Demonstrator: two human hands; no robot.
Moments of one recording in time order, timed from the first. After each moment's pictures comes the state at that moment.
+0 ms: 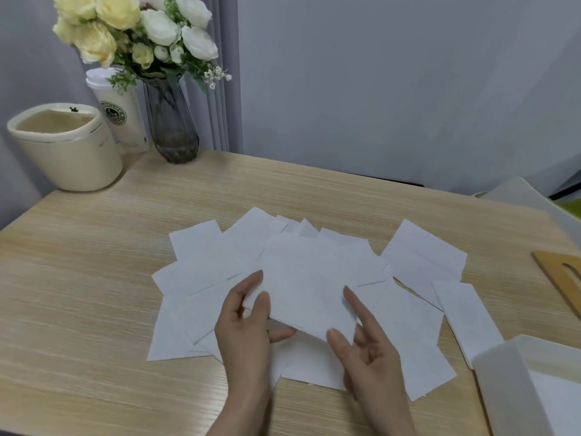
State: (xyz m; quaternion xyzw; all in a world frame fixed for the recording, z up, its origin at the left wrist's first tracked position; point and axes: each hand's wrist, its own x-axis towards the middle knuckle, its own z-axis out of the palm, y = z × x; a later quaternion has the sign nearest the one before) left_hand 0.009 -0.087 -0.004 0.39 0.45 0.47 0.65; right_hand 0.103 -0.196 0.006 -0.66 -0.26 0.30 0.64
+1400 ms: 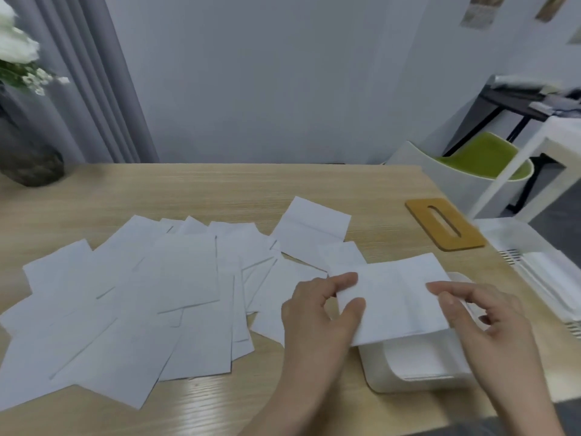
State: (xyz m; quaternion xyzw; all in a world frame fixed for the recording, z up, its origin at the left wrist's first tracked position) left_hand 0.137 -0.238 0.044 0.70 0.29 0.23 0.61; right_hand 0.234 -0.388 0.071 -0.87 -0.18 -0.06 0.46
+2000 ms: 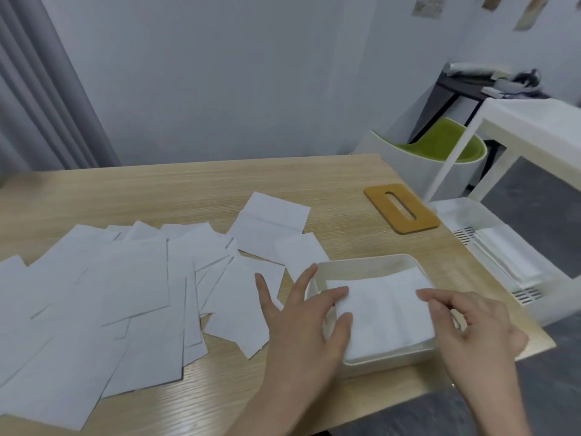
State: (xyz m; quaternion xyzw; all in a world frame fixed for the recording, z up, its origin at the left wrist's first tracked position) left_hand 0.160 -0.273 0.020 0.89 0.14 0.24 0.37; right_hand 0.246 -0.437 0.047 -0.93 -0.10 -0.10 0.34
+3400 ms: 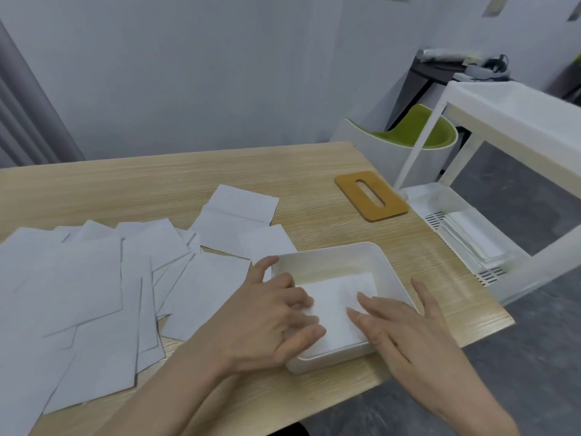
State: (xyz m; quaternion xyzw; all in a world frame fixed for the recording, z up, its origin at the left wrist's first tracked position) left_hand 0.182 -0.239 0.038 0.99 -0.14 0.00 0.10; right_hand 0.252 -0.458 0.048 -0.93 -0.35 0.08 0.04
